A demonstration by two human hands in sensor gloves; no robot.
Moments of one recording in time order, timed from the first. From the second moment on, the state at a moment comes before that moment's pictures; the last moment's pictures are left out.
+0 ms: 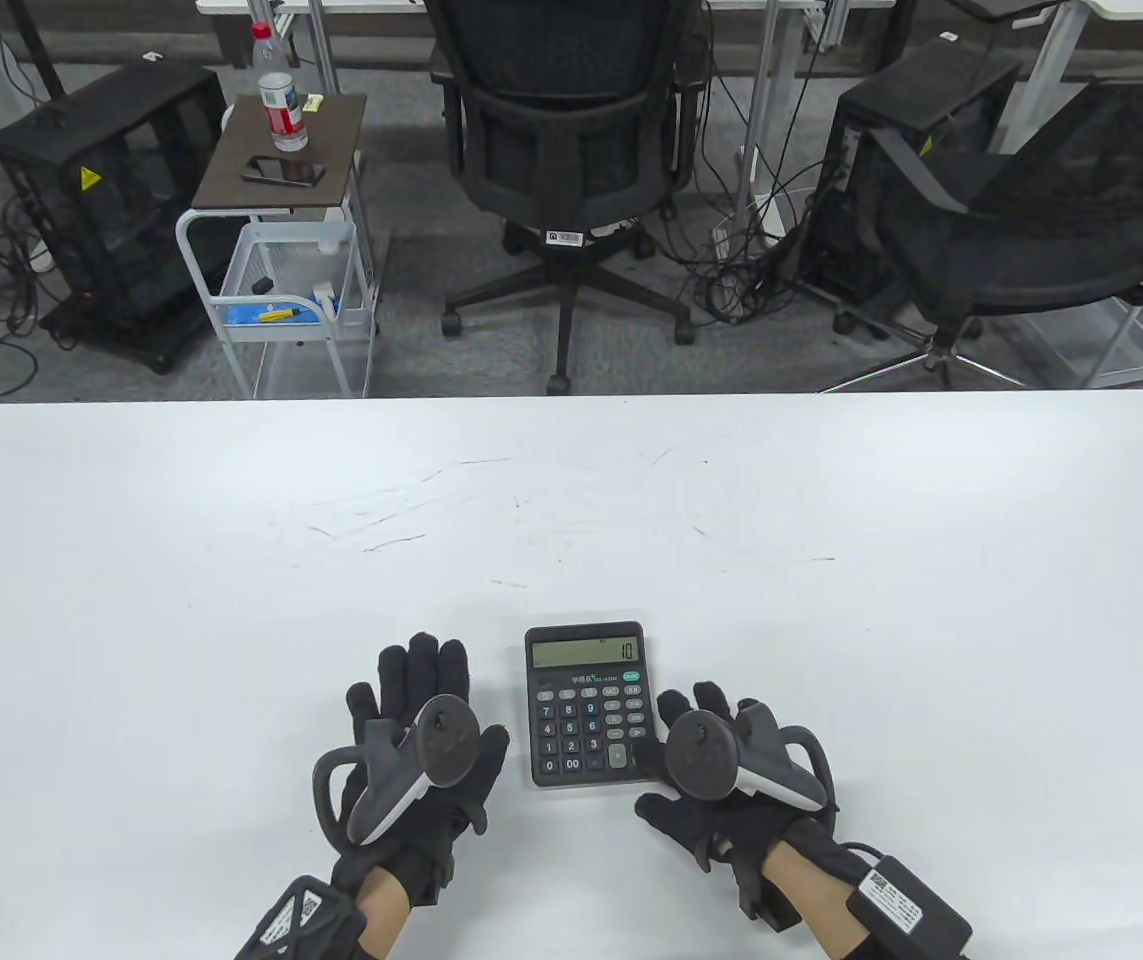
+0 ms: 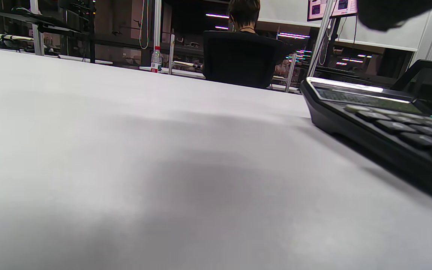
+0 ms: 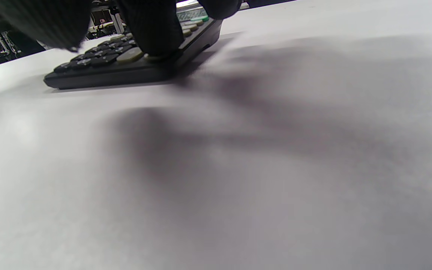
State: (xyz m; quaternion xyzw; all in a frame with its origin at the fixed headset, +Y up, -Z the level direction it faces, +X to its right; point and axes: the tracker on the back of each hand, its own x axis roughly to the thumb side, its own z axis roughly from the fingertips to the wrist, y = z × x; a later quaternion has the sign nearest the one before) left_hand -0.178 -0.732 -0.320 -0.01 -0.01 0.07 1.00; right_hand 0.104 -0.754 -0.319 0.18 0.13 0.97 0.10
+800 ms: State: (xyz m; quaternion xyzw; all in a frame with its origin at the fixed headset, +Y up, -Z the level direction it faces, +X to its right) left_hand -0.175 -0.734 -0.321 -0.01 -0.01 0.07 1.00; right_hand 0.127 -0.740 -0.346 0.09 -0.01 0.99 0.10
